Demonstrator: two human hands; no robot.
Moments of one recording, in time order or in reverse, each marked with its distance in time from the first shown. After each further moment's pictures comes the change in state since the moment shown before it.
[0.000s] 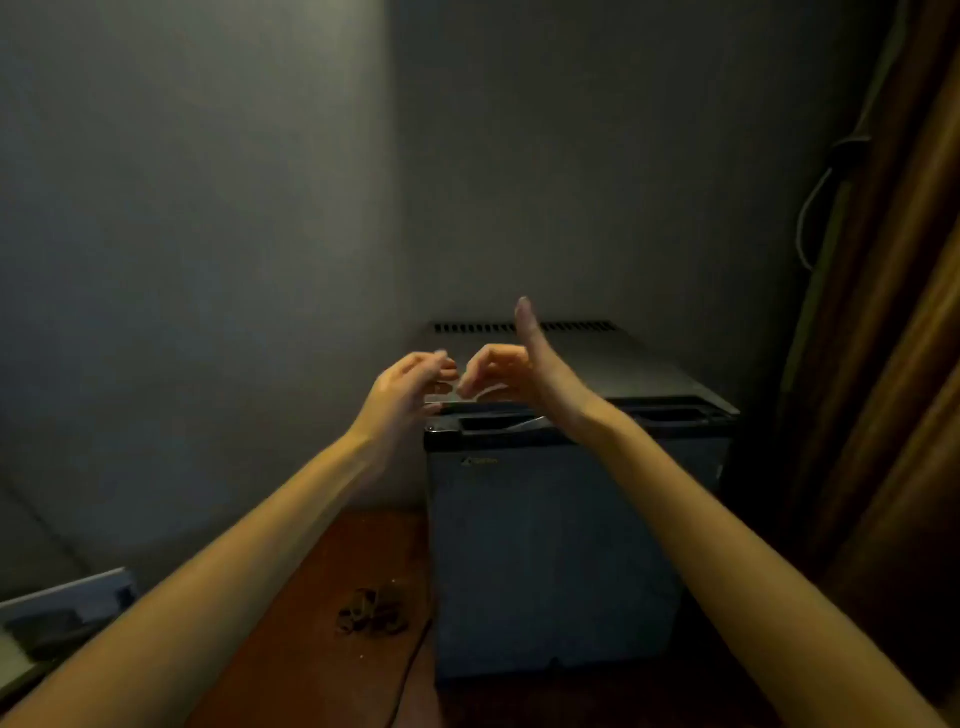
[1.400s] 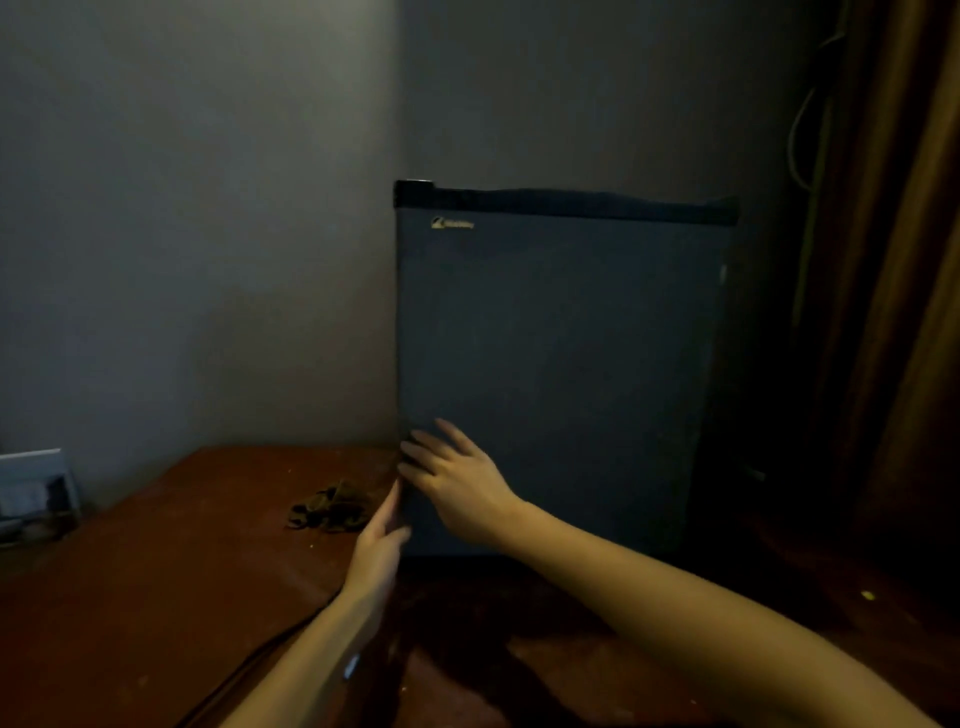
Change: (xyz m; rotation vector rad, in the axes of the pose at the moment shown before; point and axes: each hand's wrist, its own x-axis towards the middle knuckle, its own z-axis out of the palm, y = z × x) left_hand -0.148 -0.418 -0.009 -0.013 0.281 -0.073; right_hand -0.097 0.374 0.120 -1.793 -0.028 -0.554
